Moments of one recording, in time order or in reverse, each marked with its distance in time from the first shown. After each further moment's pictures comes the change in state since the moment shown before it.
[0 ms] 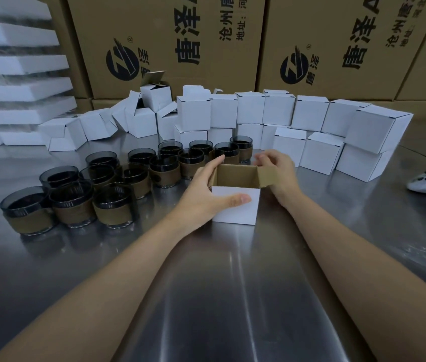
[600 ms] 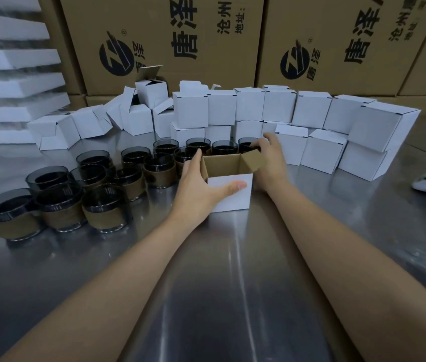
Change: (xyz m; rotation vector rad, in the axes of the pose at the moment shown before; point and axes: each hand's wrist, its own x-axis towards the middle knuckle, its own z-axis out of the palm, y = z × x) left_hand 0.019 -0.008 0.007 0.157 0.258 -0.034; right_hand 0.044 0.024 0.020 -0.578 0.055 -0.215
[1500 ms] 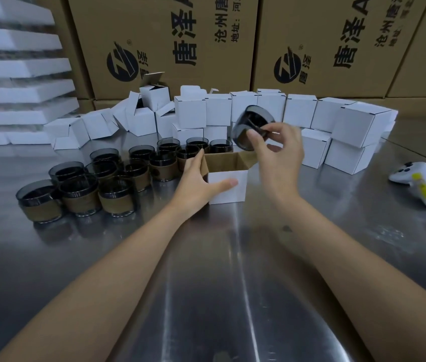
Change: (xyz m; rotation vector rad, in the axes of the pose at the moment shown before) left_hand -0.013 0.005 -0.008 -0.021 -0.111 0.012; right_hand -0.082 -0.068 -0.079 0.614 0.365 -0.011
